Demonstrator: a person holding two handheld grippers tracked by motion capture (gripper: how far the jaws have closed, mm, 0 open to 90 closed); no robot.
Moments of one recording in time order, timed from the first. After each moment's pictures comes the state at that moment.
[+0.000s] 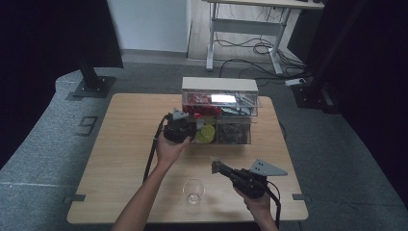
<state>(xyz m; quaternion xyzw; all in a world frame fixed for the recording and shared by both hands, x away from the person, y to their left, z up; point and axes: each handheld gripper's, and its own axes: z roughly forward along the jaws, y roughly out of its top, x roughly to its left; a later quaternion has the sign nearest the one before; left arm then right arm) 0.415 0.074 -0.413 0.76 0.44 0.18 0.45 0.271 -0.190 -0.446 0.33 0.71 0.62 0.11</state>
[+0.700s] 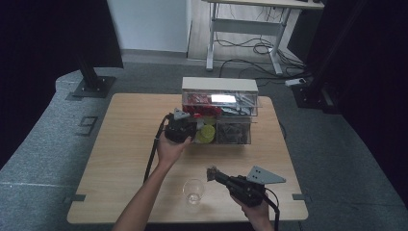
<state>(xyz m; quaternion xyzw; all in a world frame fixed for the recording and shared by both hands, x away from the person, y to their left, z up) 0.415 0.071 -0.413 0.76 0.44 0.18 0.45 0.250 -0.179 -0.441 0.30 0.72 0.62 0.10</state>
